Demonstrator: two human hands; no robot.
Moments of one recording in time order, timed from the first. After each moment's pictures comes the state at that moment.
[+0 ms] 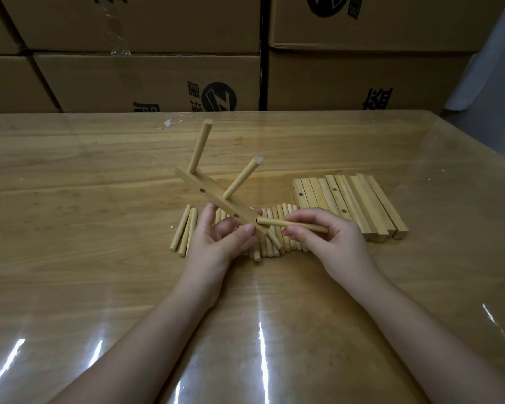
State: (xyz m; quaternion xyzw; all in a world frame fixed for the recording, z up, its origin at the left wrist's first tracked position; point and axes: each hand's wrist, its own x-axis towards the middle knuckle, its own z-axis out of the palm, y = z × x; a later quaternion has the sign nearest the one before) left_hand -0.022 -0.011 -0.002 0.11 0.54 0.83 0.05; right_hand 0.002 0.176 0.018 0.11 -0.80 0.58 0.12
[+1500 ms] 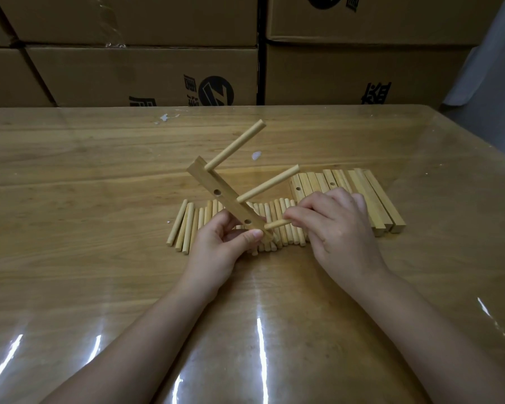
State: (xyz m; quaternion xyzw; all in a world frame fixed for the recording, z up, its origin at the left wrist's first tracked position) left_hand -0.019 -0.006 -0.006 0.11 0.64 0.76 0.04; right_hand 0.007 0.180 0.029 0.21 -0.90 0.12 0.35
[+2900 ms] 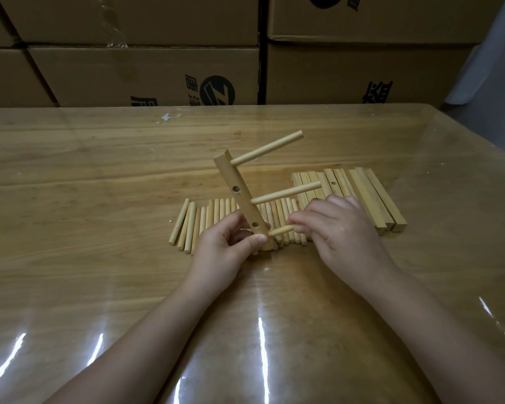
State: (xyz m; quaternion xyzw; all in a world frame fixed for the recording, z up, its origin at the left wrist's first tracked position) left_hand -0.017 -0.010 -0.008 0.17 0.72 0.67 0.01; right_hand 0.007 0.186 0.031 0.24 -0.92 0.14 0.28
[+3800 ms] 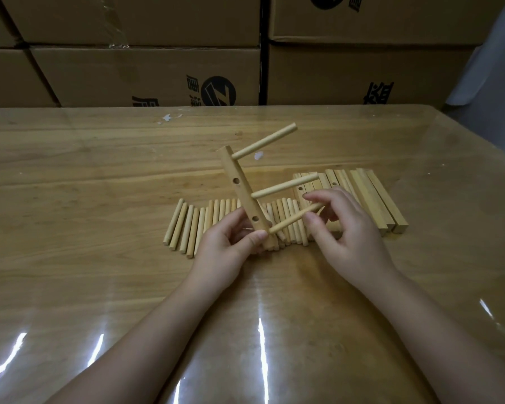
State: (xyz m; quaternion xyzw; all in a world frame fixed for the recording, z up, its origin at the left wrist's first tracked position) left_hand -0.016 -0.007 -0.003 0.16 0.72 0.68 0.03; right_hand 0.009 0.187 0.025 0.15 -0.88 0.37 0.26
